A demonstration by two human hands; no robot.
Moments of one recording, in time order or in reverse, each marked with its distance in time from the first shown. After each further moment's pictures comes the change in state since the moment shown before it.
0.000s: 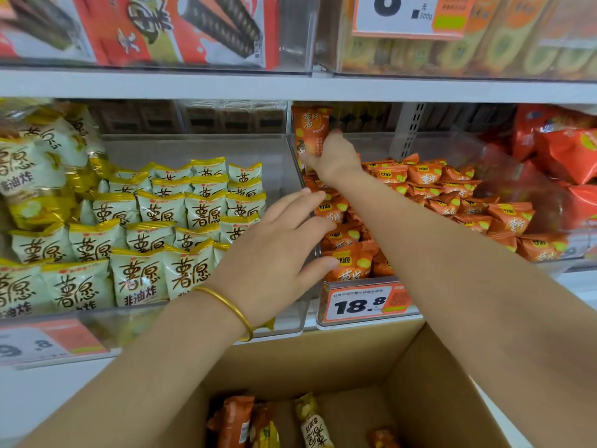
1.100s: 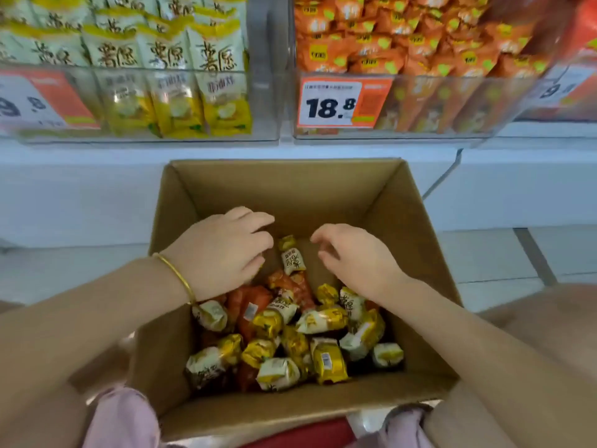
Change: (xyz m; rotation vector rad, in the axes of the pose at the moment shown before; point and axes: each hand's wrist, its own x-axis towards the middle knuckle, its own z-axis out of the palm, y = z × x) left_hand -0.179 0.067 0.052 0.056 -0.473 0.040; right_hand -0.341 0.112 0.009 -0.200 -0.577 -0.129
